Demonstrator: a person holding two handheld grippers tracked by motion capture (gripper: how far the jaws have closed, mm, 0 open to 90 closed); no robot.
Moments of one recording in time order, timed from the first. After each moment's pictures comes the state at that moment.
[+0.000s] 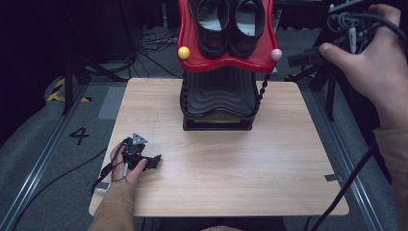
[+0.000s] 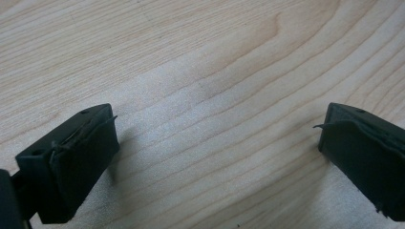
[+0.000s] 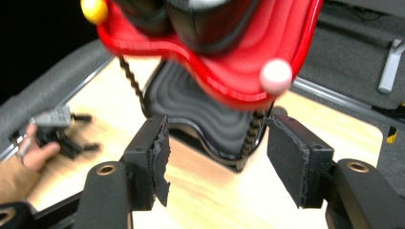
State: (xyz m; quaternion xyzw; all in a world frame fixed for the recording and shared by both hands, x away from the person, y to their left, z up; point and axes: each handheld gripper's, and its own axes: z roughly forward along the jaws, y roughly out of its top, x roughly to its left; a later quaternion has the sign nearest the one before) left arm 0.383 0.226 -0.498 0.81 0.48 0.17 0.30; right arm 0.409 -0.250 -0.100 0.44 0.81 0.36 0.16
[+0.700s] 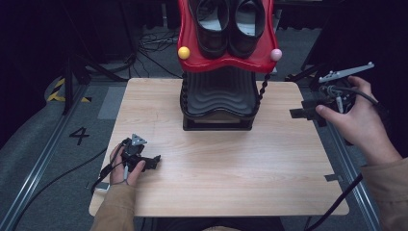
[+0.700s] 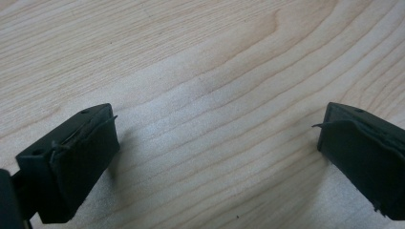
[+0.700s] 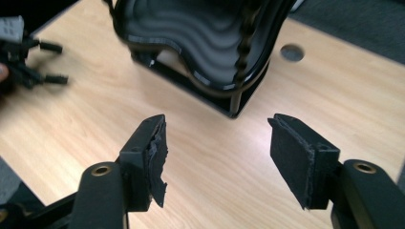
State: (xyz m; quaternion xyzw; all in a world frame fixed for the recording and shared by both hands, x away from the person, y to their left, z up) left arm 0.379 0.228 -0.499 0.80 0.48 0.17 0.30; right arm 0.403 -0.305 -0.239 0.42 0.84 0.33 0.11
